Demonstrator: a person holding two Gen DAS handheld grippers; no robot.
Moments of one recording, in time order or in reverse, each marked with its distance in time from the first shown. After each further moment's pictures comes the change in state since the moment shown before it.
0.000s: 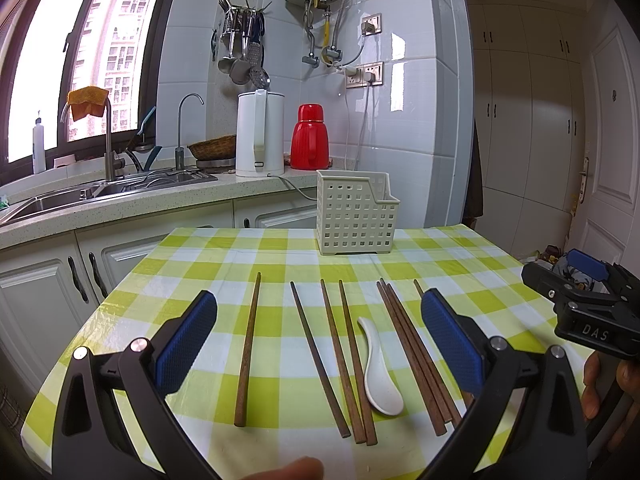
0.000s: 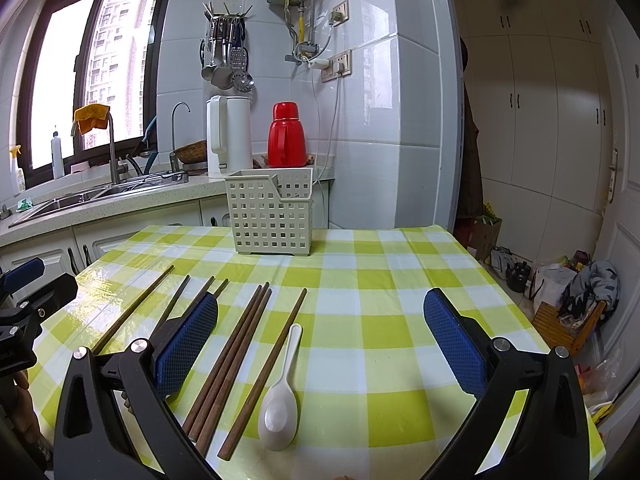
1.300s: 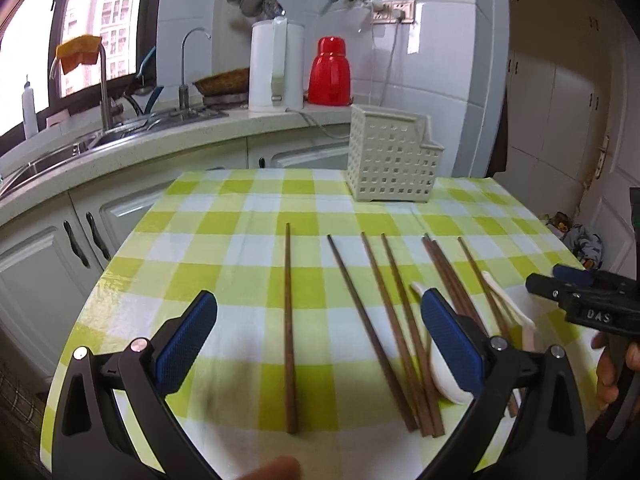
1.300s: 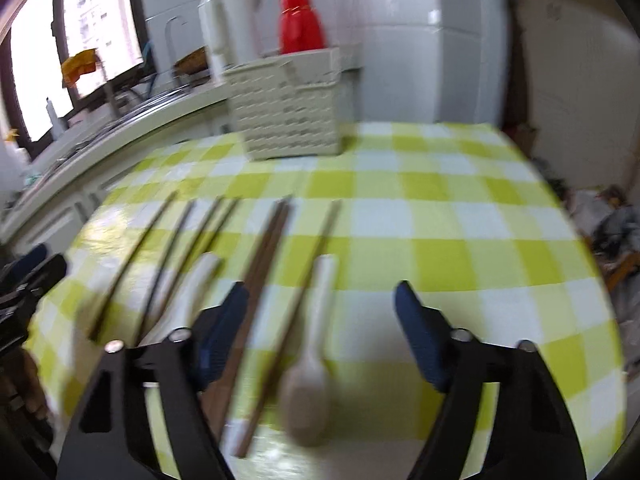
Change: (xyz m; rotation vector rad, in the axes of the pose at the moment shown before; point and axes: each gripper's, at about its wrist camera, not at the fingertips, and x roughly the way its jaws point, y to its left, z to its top) left arm 0.063 0.056 0.009 -0.028 0.262 0.016; right arm 0.090 0.013 -0.008 0.061 0.437 0.165
